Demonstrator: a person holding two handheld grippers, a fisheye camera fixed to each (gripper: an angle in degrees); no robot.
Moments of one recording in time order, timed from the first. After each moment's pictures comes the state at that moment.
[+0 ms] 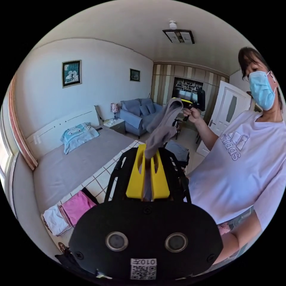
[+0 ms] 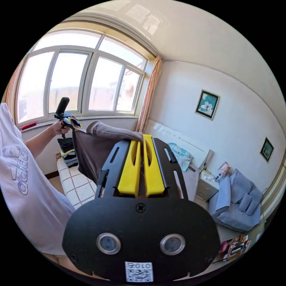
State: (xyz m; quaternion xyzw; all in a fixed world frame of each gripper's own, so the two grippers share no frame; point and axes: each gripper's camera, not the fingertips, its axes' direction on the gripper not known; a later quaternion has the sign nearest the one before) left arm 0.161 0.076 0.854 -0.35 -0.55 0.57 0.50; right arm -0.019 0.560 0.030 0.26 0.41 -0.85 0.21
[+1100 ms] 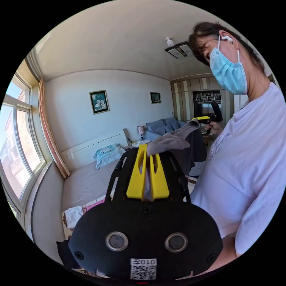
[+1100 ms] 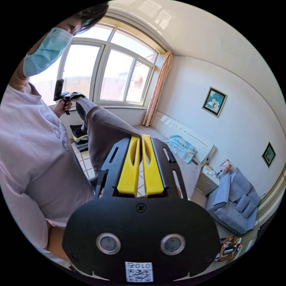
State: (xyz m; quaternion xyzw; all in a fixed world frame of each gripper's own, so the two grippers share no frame) left arm 0.413 0.309 0.829 -0.21 -0.55 0.70 0.41; right arm 0.083 0.645 -0.042 0.20 0.44 -0.85 0.22
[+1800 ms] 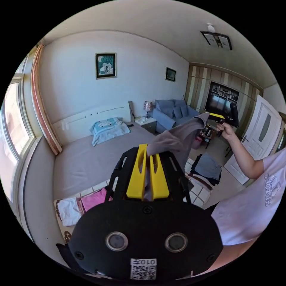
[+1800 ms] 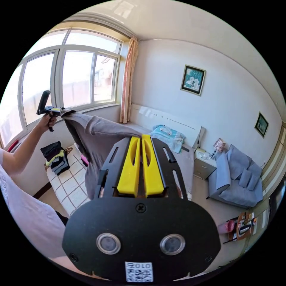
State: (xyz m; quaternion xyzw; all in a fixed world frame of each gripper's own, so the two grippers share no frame) left arm 0.444 0.069 0.850 -0.24 -0.65 0.57 0.44; right arm -0.048 0.448 0.002 0.30 0.46 -0.78 0.31
